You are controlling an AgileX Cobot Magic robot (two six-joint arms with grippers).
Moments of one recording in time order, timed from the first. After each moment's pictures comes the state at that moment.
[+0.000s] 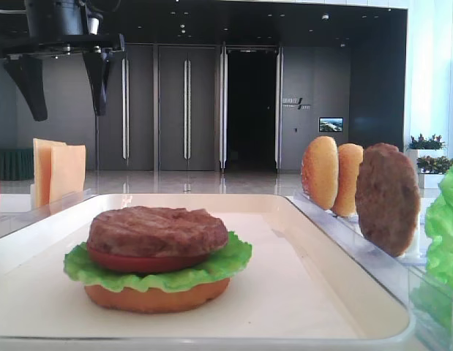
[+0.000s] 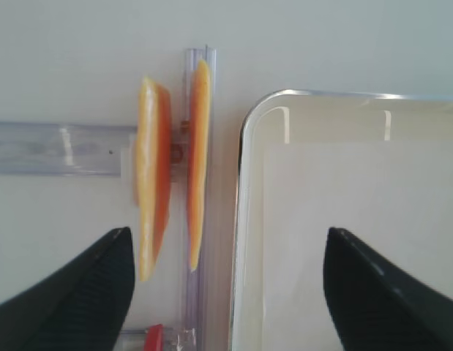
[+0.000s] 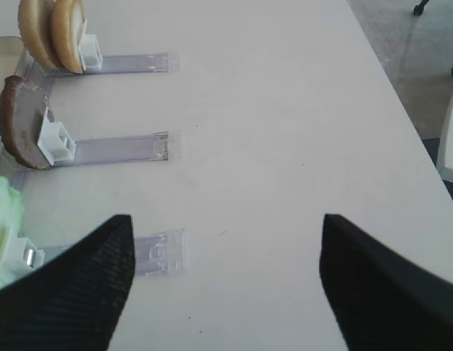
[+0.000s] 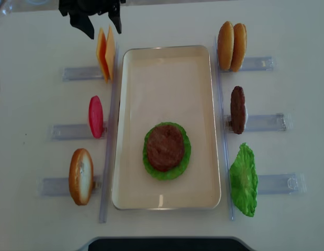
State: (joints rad) left arm -0.27 2.07 -1.90 0.02 1.24 -0.35; right arm -0.03 -0.01 -0.50 0.01 1.14 -0.03
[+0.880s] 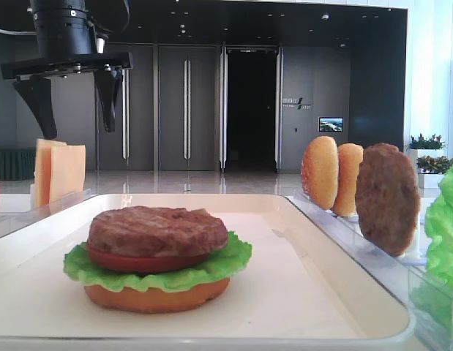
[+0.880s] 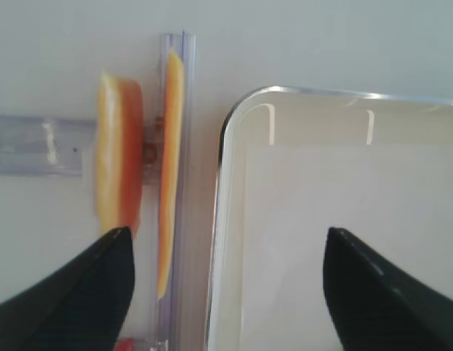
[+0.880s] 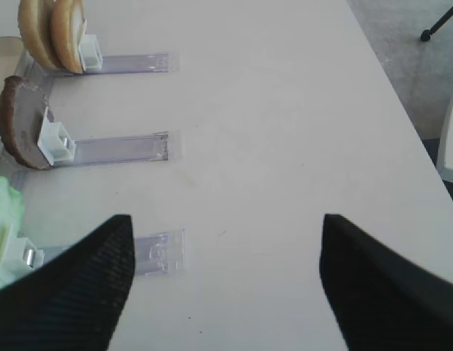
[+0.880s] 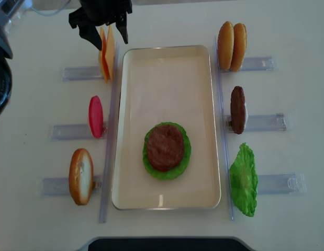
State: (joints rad) left arm -0.27 2.12 -1.91 -0.03 1.23 -0.37; right arm -0.03 -0.01 -0.50 0.01 1.14 -0.03
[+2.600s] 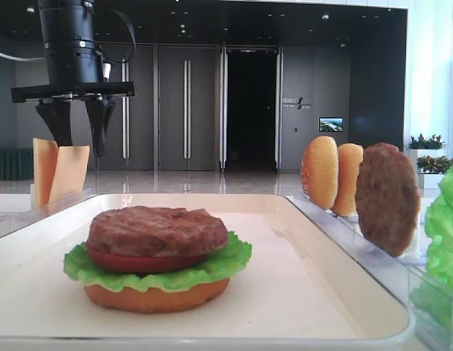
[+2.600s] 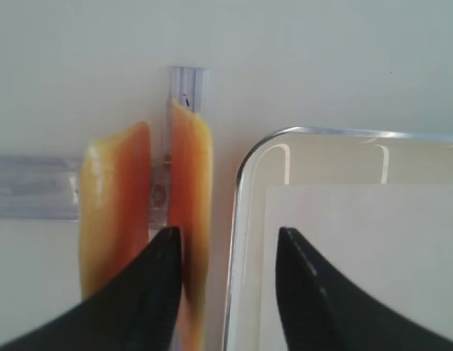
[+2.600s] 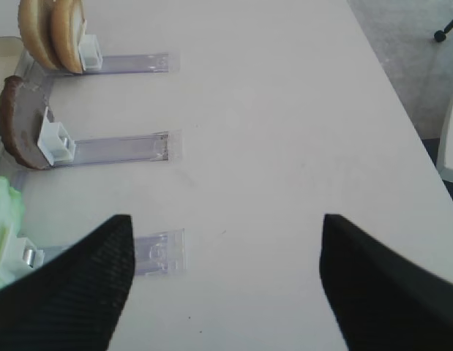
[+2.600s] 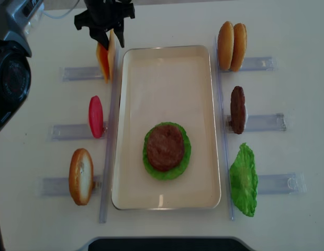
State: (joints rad) left arm -0.27 2.23 -2.00 0.01 1.23 -0.37; right arm -0.03 -0.01 -0.50 0.01 1.14 -0.03
